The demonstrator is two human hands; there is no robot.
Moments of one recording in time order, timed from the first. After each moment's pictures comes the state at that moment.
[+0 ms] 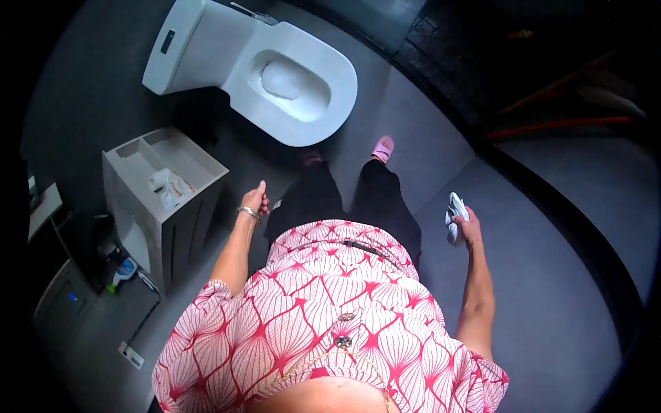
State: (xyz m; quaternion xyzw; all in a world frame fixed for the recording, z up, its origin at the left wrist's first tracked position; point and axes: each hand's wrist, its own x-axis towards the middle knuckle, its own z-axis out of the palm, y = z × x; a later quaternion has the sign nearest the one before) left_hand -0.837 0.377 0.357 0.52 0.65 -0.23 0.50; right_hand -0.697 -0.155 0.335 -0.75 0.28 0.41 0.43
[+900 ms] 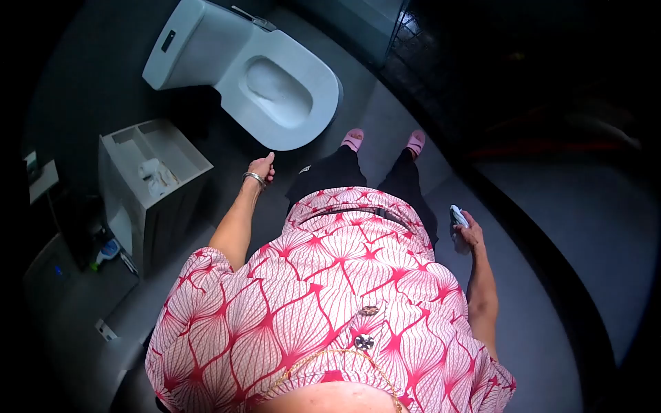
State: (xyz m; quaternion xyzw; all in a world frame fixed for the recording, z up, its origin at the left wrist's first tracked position) left_hand -0.787 0.338 0.283 0.60 0.61 -0.25 0.45; right_hand -0.709 -0.245 0.253 -0.82 0.19 0.48 0.26
